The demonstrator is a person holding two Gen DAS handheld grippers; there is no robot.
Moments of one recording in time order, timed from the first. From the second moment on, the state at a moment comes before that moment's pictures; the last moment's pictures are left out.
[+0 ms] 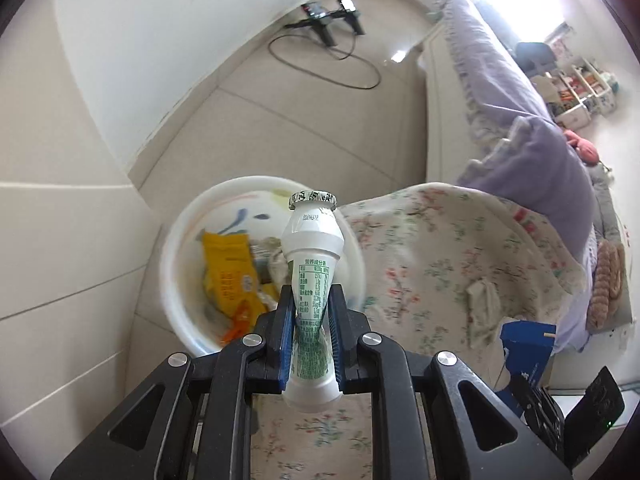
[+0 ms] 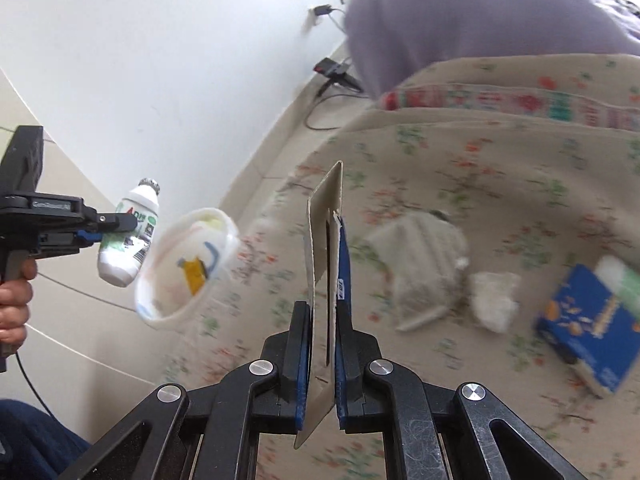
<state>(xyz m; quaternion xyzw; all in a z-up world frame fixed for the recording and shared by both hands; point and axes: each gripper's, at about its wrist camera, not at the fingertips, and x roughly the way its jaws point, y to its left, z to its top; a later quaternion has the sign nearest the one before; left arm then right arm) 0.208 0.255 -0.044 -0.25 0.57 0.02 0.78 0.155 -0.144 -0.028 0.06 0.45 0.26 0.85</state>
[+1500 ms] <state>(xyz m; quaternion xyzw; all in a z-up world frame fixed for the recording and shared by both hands) 0.215 0.195 -0.010 -0.23 0.53 -0.01 0.81 0.175 -0.045 -0.024 0.01 0.46 0.27 0.85</state>
